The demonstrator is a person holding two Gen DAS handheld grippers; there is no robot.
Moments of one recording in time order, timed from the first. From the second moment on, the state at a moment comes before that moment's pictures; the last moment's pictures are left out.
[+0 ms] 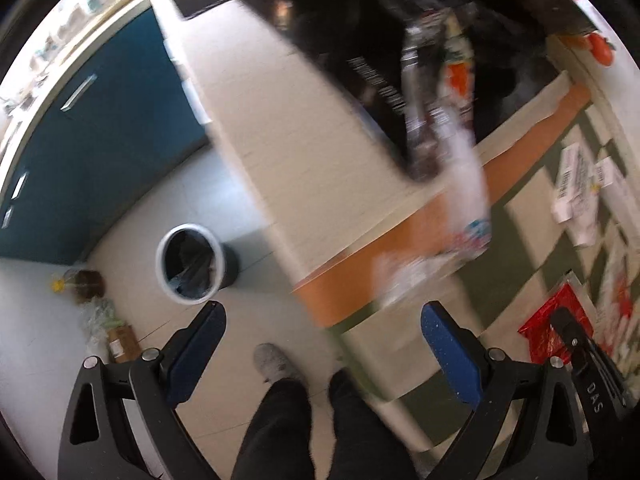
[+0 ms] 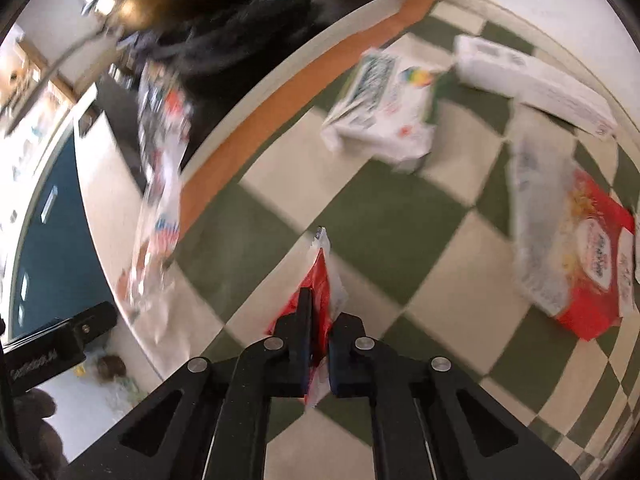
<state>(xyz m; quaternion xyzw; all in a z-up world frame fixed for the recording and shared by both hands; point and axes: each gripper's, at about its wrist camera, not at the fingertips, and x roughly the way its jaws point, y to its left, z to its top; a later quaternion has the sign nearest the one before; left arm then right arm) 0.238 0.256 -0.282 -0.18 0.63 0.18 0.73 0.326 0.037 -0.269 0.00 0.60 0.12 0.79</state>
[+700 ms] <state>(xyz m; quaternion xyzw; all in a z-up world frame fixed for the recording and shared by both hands) 0.255 0.251 -0.279 -0.21 0.61 0.10 0.76 0.351 0.028 -0.246 0.03 0.57 0.09 0.82</state>
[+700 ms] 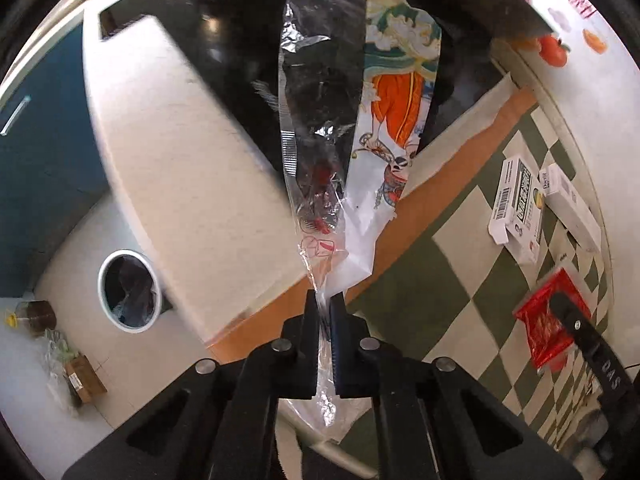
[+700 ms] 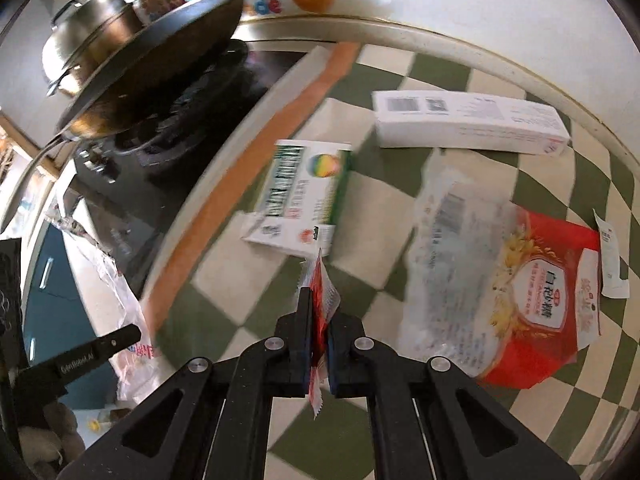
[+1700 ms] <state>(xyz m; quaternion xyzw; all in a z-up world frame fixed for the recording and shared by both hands) -0.045 0.631 -0.701 -0.57 0.56 0.27 0.54 0.149 0.508 -0.689 -0.10 0.70 0.37 0.61</state>
